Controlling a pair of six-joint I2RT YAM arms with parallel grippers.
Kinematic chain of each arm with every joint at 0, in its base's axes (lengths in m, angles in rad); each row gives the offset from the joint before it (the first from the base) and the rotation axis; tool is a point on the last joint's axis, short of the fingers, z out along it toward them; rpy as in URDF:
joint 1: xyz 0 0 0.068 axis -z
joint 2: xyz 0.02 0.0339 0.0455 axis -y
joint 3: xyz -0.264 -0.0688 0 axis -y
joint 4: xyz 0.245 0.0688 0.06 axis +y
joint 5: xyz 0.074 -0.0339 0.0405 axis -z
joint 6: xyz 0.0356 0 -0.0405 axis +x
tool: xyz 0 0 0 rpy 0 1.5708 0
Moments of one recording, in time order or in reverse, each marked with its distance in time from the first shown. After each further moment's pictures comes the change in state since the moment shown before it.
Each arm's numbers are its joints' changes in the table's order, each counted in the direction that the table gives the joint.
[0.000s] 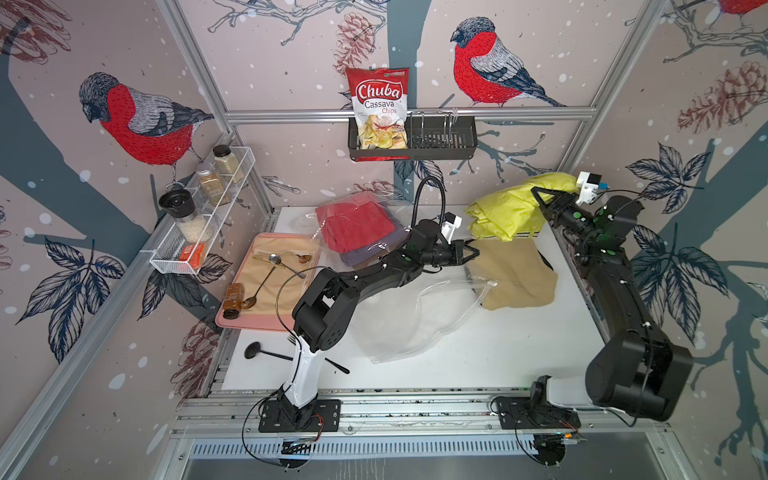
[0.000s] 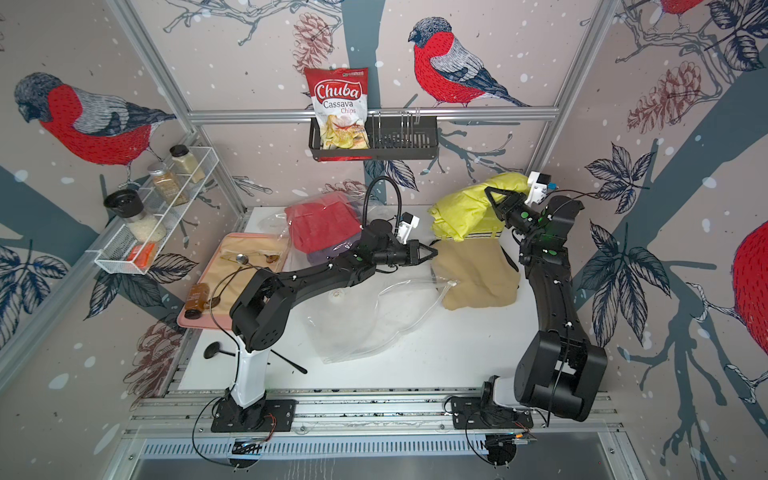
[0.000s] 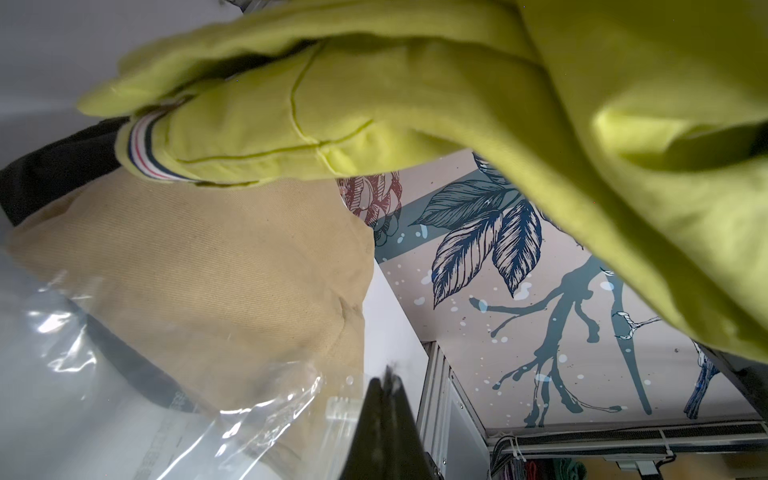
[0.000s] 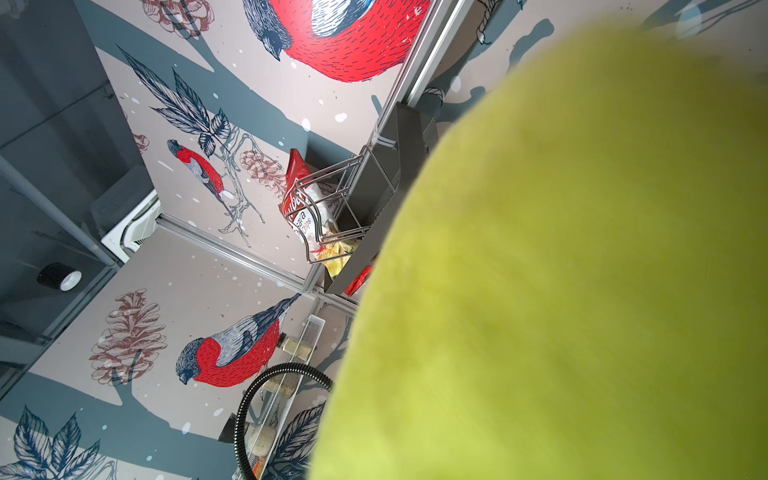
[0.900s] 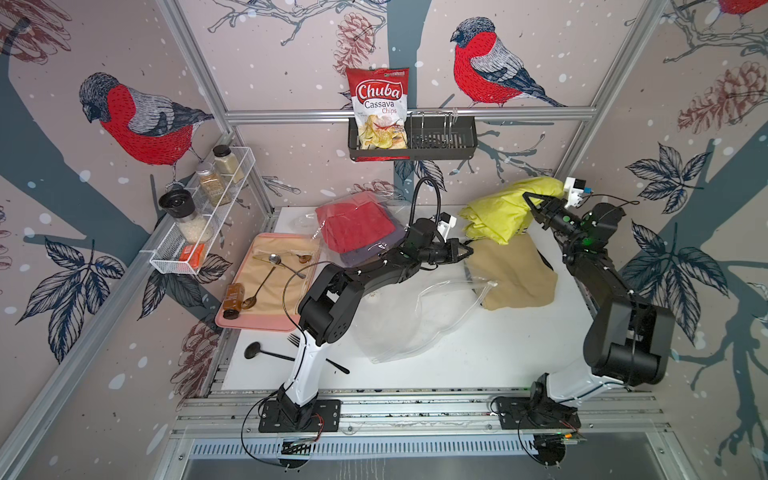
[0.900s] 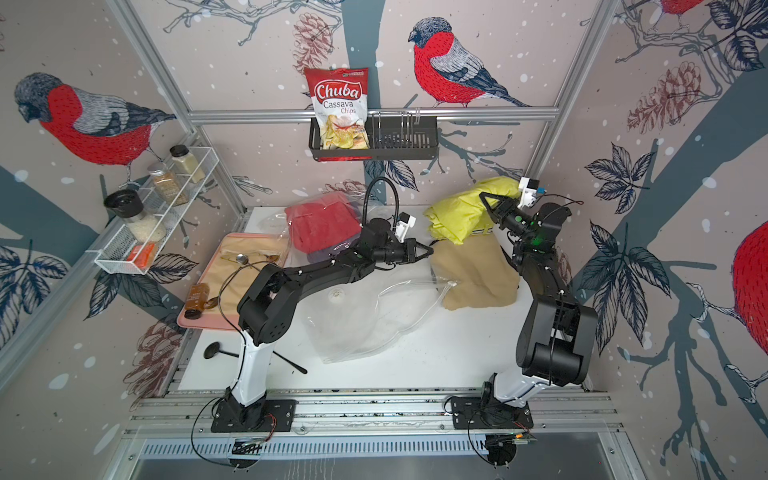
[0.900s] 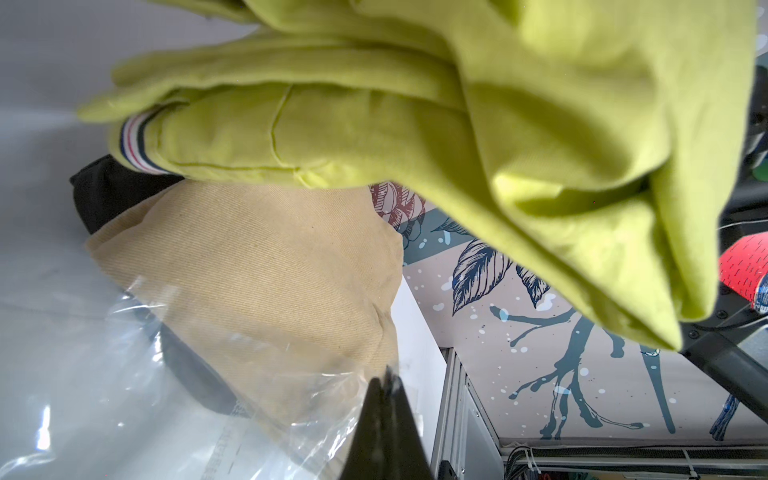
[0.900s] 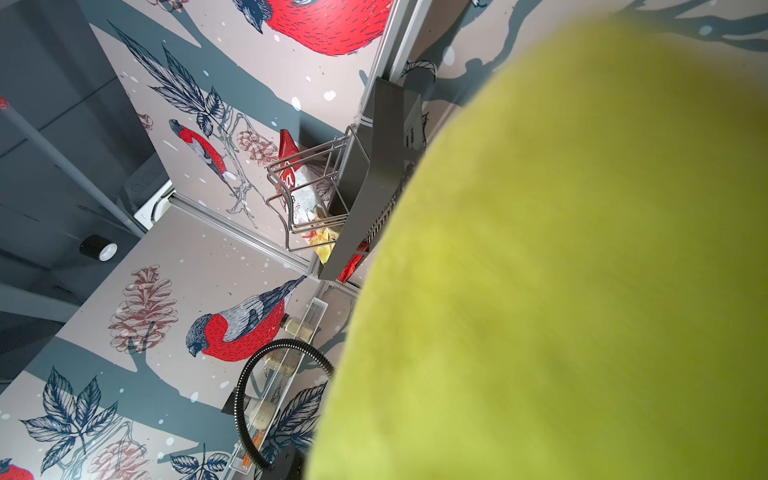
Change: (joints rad) left arm -0.036 -0.058 0.014 0.008 0.018 0.010; right arm 0.009 -0.160 -0.087 -0.306 -0.084 0.068
